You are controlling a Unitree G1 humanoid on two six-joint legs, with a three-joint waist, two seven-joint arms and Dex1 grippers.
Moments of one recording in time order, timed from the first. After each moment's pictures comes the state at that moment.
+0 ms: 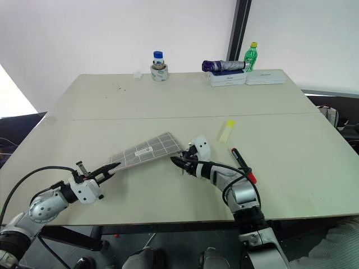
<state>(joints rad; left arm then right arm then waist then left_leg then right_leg) -0.19 0.80 -0.16 0.55 0.17 -1.05 -0.28 -0.43 -0.23 0.11 0.11 0.30 0.56 0.67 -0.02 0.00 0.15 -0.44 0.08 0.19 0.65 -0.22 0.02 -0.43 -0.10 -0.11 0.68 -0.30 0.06</state>
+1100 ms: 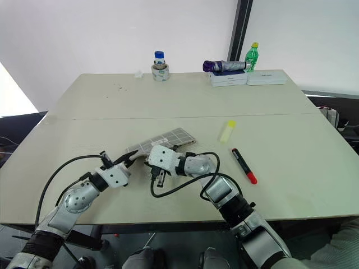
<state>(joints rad) -0.20 0.54 -0.10 0.20 0.33 -0.55 -0.25 -0.62 -0.24 0.49 0.14 -0.08 0.11 0.78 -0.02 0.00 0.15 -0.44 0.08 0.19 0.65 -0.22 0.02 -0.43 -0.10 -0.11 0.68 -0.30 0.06</state>
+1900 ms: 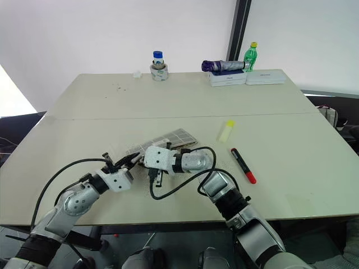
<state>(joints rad) -0.14 0.56 -0.11 0.07 0.46 -0.52 -0.24 -0.66 -0.20 0.47 0.21 -0.11 -0.02 0.90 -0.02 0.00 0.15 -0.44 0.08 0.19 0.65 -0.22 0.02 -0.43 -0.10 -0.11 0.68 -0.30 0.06</state>
